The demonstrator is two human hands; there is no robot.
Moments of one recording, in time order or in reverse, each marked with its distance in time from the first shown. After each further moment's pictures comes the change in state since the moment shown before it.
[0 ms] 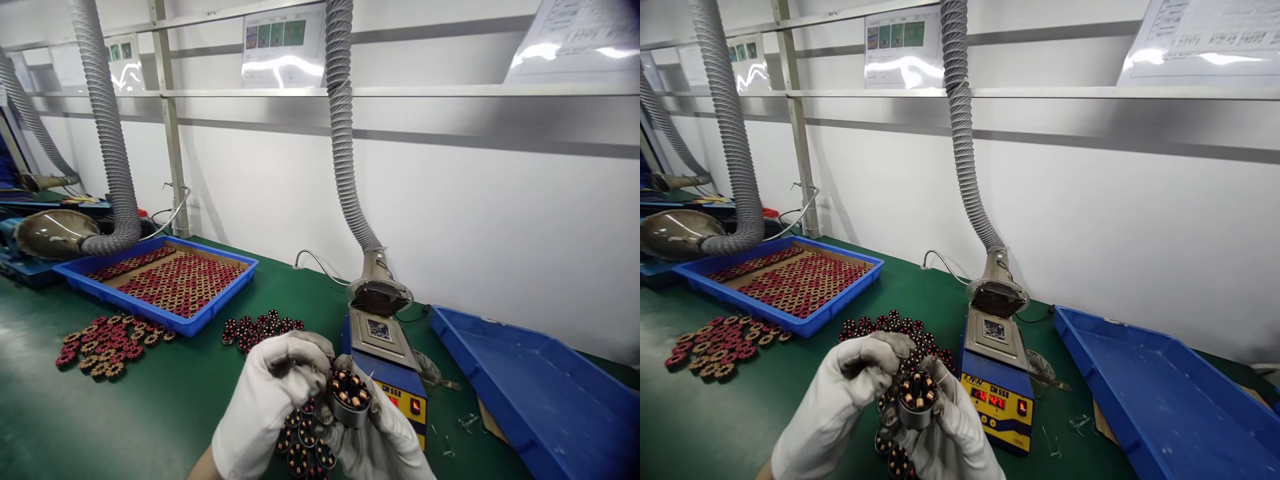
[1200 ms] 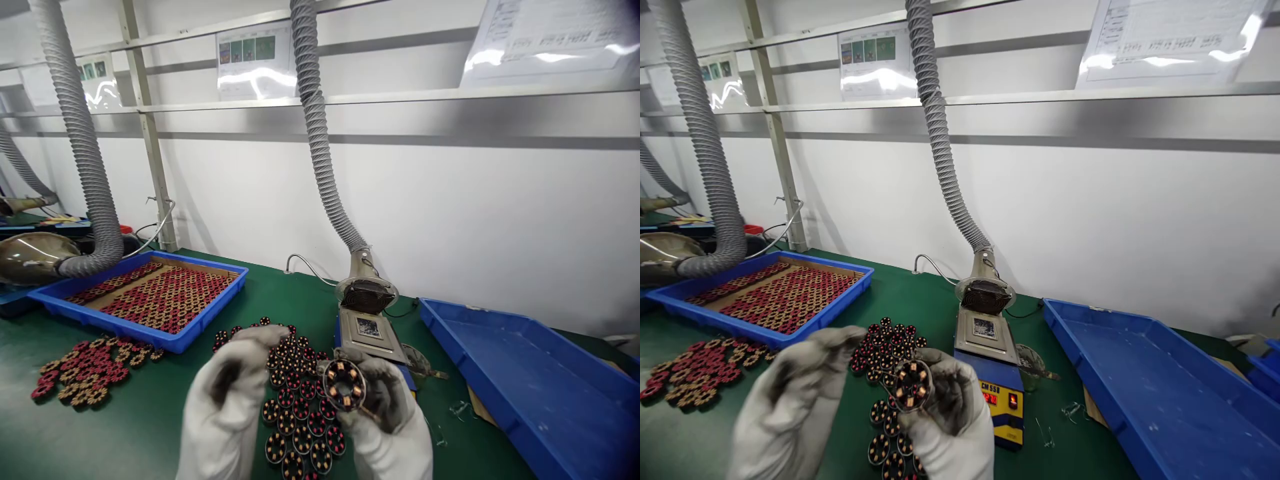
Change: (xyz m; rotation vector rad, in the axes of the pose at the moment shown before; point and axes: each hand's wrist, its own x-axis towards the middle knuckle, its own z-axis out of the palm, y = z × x) left_hand -0.011 0.008 0.002 -0.201 0.262 0.177; right_hand 0.004 0.006 -0.002 -0.390 0.390 -0.666
